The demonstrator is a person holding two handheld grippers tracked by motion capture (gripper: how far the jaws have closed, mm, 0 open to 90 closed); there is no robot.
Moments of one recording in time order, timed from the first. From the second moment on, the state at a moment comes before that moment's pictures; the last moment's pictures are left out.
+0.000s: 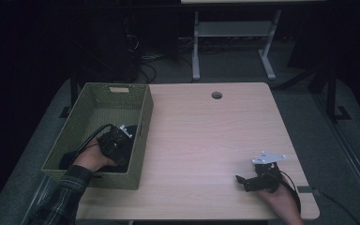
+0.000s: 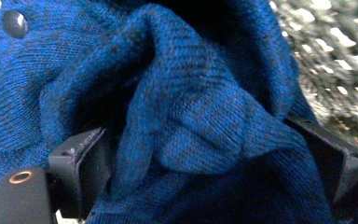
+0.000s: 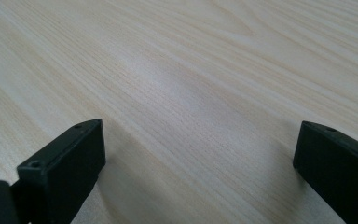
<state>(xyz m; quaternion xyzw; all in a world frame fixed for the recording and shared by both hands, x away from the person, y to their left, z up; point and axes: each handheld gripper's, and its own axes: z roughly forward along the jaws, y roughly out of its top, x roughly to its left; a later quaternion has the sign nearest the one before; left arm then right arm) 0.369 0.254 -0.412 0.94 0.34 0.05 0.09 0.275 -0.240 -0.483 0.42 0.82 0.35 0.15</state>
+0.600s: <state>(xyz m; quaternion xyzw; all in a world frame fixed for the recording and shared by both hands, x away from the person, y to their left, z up) 0.374 0.262 -0.423 0.93 0.34 0.04 0.11 0.275 -0.240 -0.483 0.42 0.82 0.35 0.15</state>
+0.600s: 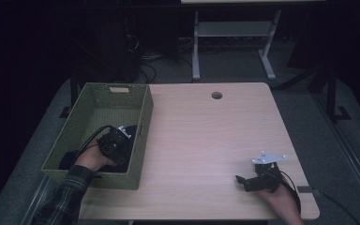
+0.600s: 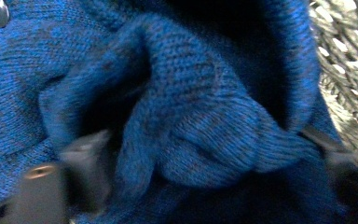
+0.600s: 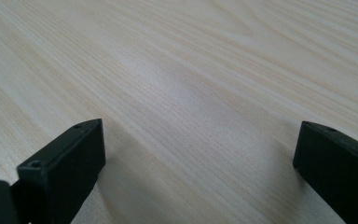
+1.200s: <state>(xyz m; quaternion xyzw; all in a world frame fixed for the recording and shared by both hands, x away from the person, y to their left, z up) 0.375 0.275 -0.406 0.92 0.35 0.01 0.16 0.275 -0.240 -0.483 0.42 0.82 0.35 0.15</state>
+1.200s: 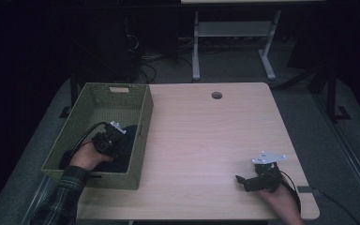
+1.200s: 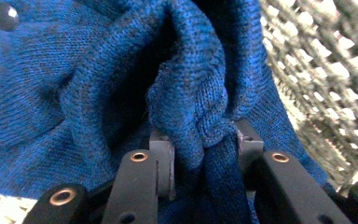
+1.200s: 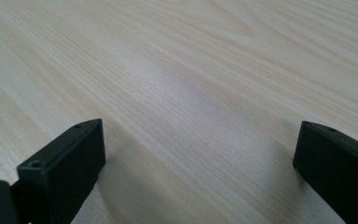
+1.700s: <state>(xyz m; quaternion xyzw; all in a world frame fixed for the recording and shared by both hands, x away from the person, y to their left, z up) 0.368 0.293 -0.362 0.91 0.36 0.03 0.21 0.275 -0.240 -0.483 0.42 0.82 0.35 0.15</state>
